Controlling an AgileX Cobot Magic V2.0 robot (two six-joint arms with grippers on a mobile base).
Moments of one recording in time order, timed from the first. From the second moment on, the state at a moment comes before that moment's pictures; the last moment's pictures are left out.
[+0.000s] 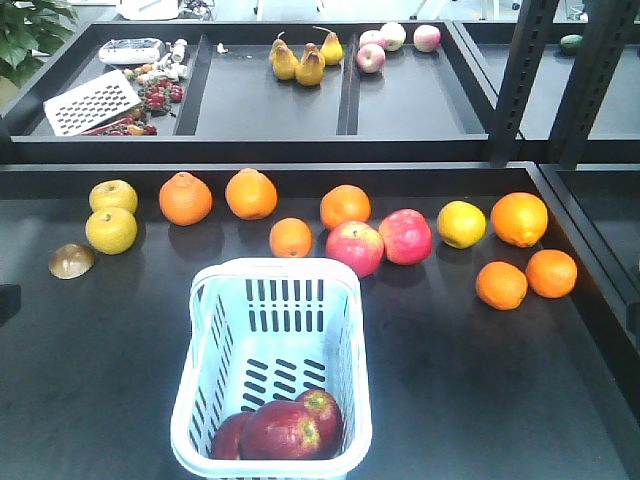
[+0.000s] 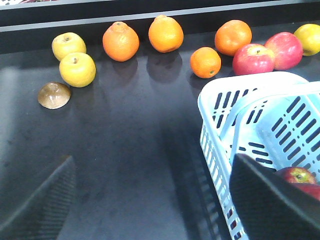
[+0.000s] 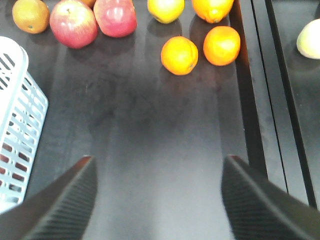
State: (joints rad) left arm -0.15 0.74 -0.73 -0.08 0.66 0.03; right arm 0.04 0.82 -0.82 -0.02 0.86 0.02
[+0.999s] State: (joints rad) left arm -0.15 0.74 -0.73 -0.08 0.71 0.03; right arm 0.04 0.82 -0.82 -0.02 0.88 0.02
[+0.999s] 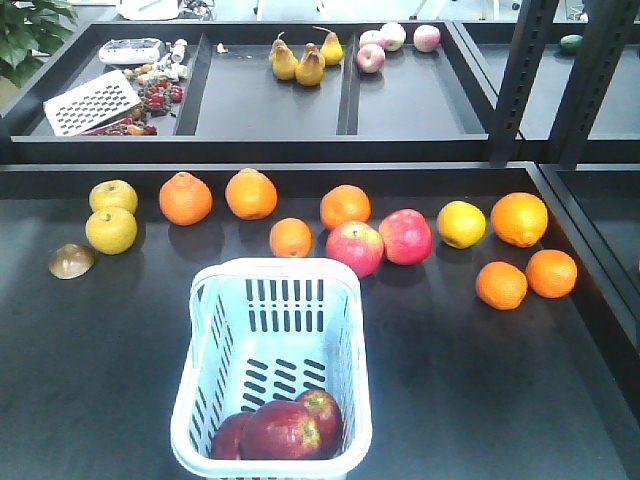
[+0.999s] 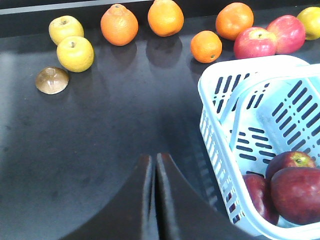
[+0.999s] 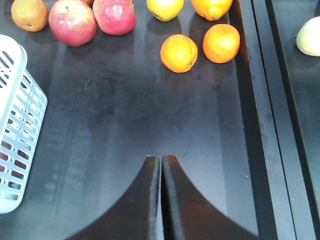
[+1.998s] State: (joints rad) left arm -0.15 0.46 -0.54 -0.08 0.45 0.03; right arm 0.04 0.82 -0.82 -0.02 0.88 0.03
